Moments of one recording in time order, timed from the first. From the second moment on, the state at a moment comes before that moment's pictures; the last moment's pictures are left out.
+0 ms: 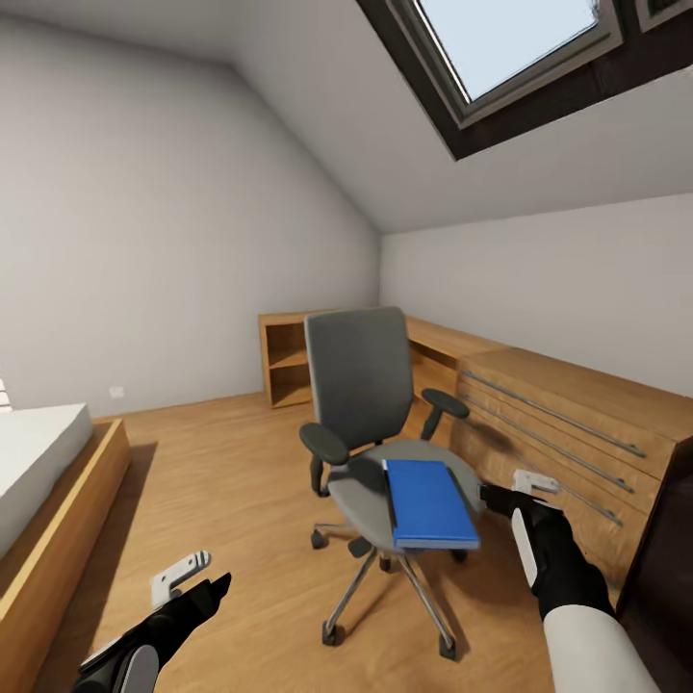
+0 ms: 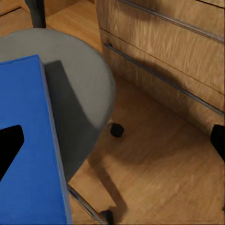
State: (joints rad) left arm -0.02 -0.14 0.23 -1.57 0.34 0.68 0.15; right arm -0.60 0.03 -0.39 -0.94 0.14 0.50 -0.05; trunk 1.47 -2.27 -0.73
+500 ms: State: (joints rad) left arm -0.02 -0.14 0.23 -1.57 0.35 0.68 0.15; right arm -0.60 0.03 -0.39 -0.94 0.14 0.50 -0.05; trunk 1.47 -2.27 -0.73
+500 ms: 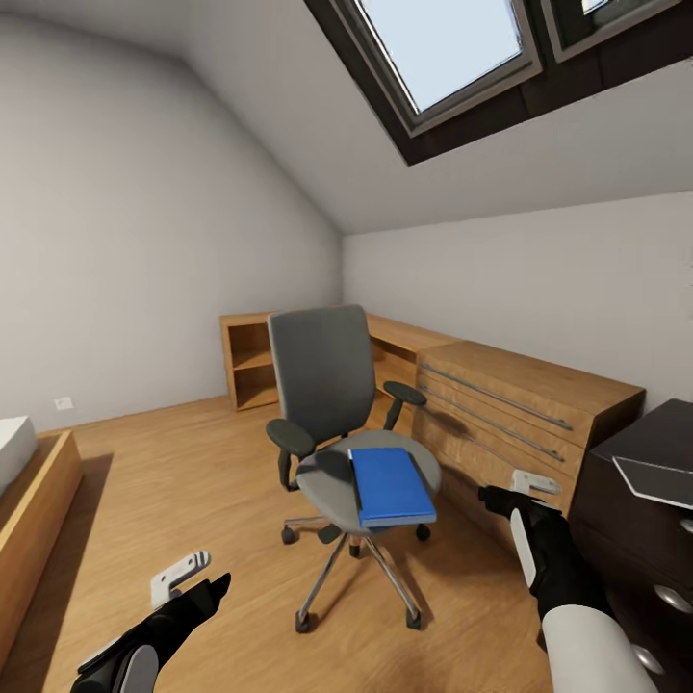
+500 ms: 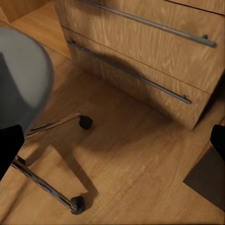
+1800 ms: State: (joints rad) left arm -0.02 -0.15 0.23 -1.58 0.35 0.68 0.16; right arm -0.60 0.02 -0.60 -0.89 0.11 0.50 0.12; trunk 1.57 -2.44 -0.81
